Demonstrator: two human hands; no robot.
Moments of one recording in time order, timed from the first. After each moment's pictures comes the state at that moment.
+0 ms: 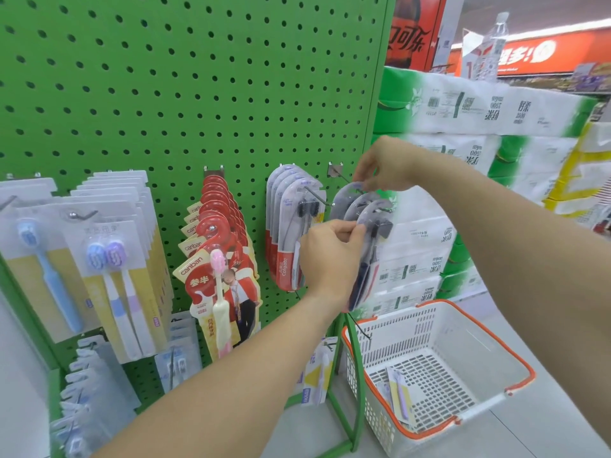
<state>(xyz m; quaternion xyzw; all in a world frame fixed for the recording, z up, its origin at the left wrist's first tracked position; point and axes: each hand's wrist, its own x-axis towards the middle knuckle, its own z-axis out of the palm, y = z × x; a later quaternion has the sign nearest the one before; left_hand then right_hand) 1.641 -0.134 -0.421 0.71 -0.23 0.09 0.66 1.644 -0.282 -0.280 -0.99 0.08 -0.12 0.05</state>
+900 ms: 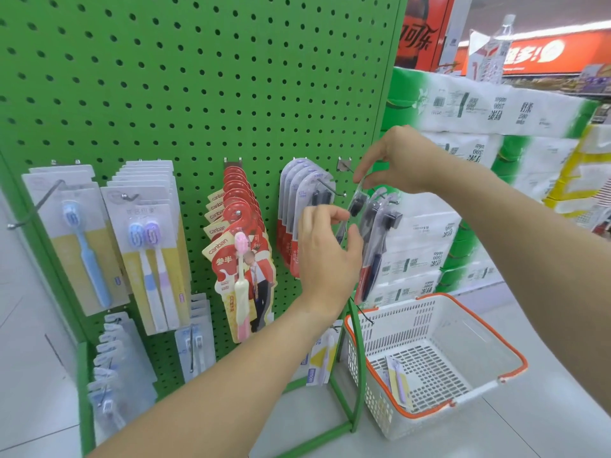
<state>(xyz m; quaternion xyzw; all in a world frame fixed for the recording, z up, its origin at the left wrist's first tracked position) 1.613 -0.087 -0.425 0.68 -0.31 0.23 0.62 1.591 -0.231 -0.274 -0.98 0.00 -0.19 0.05</state>
